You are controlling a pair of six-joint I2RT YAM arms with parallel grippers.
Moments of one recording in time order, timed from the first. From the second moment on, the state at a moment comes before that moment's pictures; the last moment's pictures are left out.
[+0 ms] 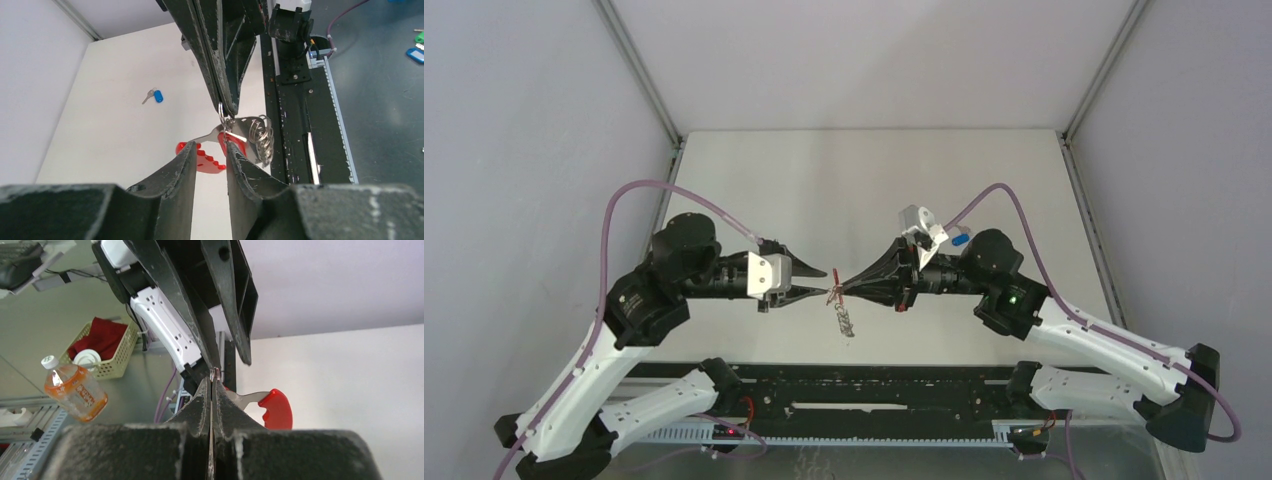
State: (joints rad) left arm -0.76 0.80 1.23 -0.72 0.68 0.48; right arm 0.99 0.99 0.89 0.28 -0.59 0.26
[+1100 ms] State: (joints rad) left arm -0.80 0.78 1.23 -0.72 0.68 0.52; right arm 1.00 1.01 0.89 0.38 -0.58 0.29
